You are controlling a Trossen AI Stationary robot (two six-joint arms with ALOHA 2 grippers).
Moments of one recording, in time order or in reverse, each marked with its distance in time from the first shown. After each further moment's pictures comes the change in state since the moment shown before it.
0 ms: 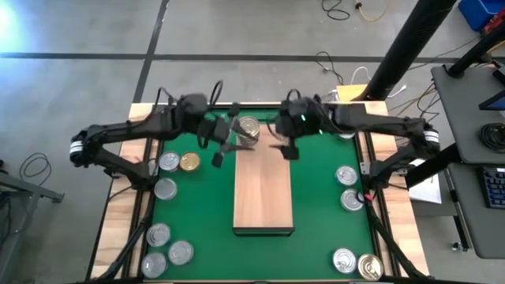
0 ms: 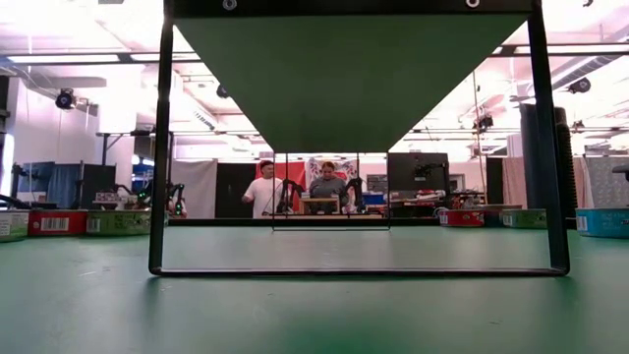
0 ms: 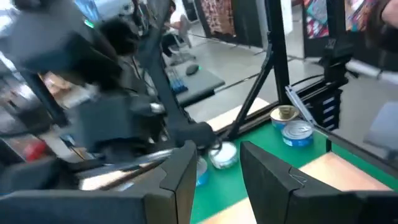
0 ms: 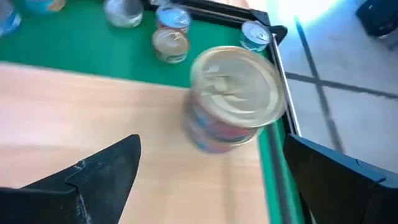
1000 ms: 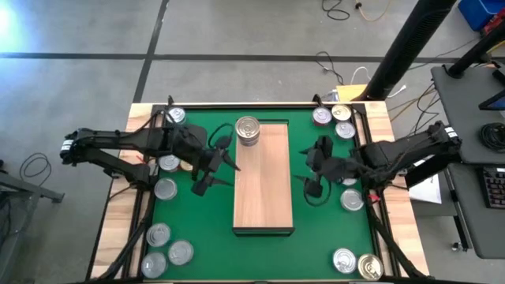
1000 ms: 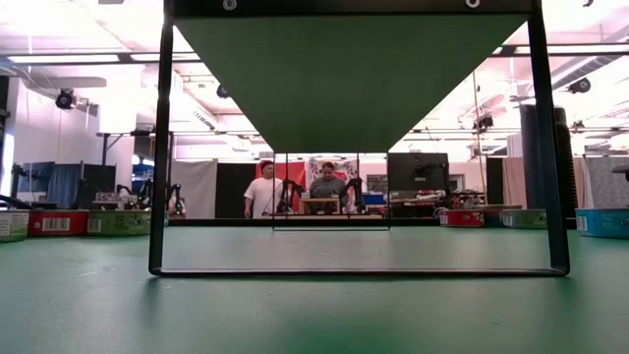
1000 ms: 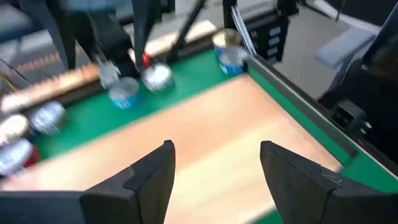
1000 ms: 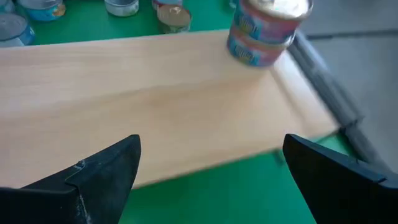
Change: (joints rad) left arm -0.234 -0.115 -0.088 -0.393 -0.175 -0.092; right arm 0.507 -0.267 -0.278 -0.123 0.530 0.684
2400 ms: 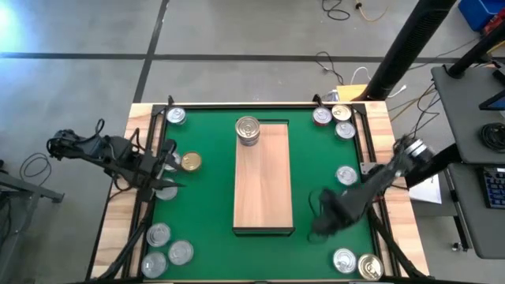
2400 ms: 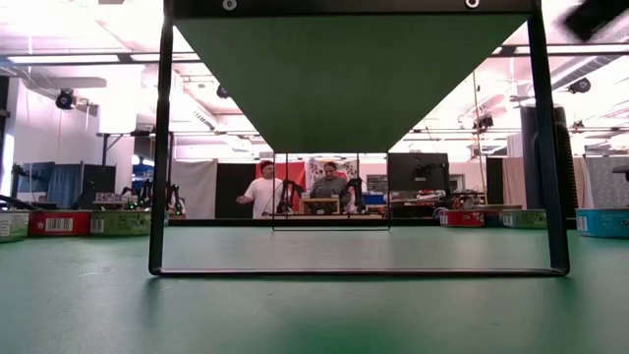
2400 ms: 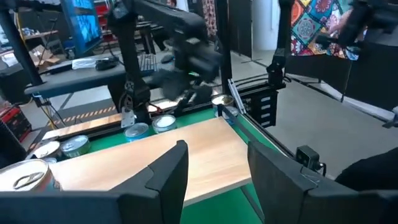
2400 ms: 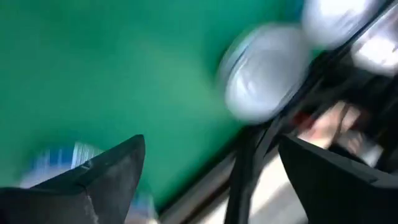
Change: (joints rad) left arm -0.291 -0.688 -0.411 0.116 -0.315 -0.213; right arm 0.297 0.440 0.125 -0.785 -0.583 1.029
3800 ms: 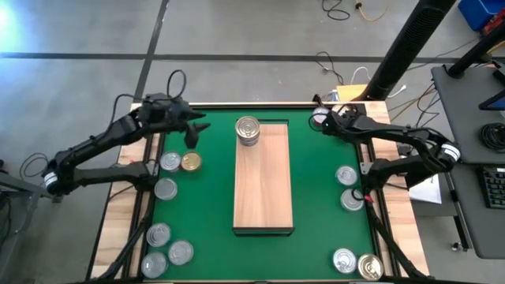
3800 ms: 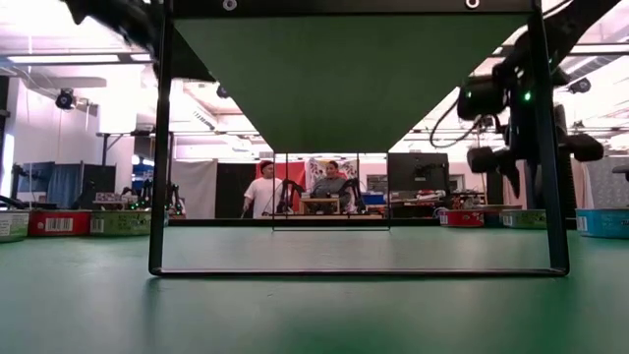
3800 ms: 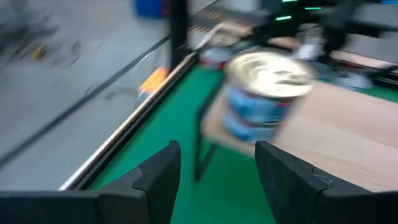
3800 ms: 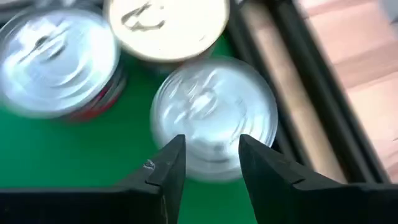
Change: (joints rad) left arm 0.911 0.352 0.093 -0.066 0.157 -0.122; right arm -1.323 -0.380 -0.640 0.781 0.678 -0.260
